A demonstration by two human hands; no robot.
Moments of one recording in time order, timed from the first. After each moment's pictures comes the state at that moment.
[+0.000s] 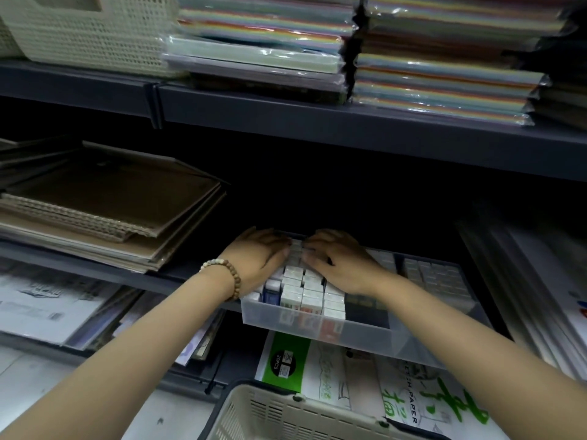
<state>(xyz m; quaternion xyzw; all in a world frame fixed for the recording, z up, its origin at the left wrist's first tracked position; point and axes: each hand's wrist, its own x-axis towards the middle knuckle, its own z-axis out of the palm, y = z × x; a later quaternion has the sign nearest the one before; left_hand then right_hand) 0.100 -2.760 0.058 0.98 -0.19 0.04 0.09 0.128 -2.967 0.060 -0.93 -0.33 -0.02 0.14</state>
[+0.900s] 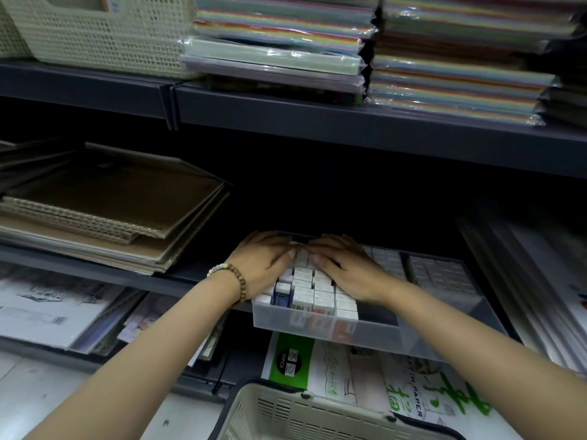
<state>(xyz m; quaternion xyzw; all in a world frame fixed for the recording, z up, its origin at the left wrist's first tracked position) 0.093 -2.758 0.055 0.97 -0.19 0.04 0.15 0.113 -2.966 0.057 -0.93 -0.32 0.01 0.18</state>
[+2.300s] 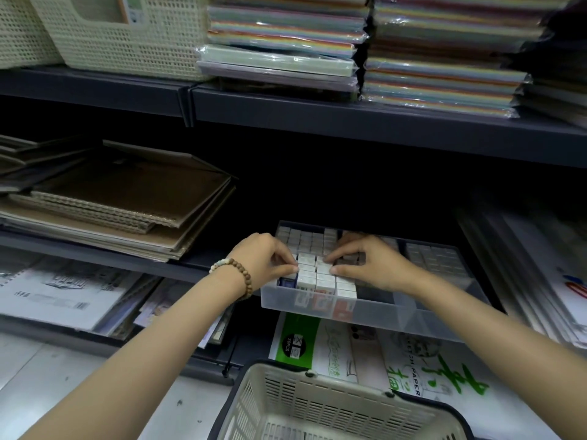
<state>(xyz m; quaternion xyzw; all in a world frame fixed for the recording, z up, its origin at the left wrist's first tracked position) 0.047 -2.764 0.085 0.95 -0.15 0.02 0.26 0.079 -2.992 0.079 -0.91 -0.29 0.03 0.29</state>
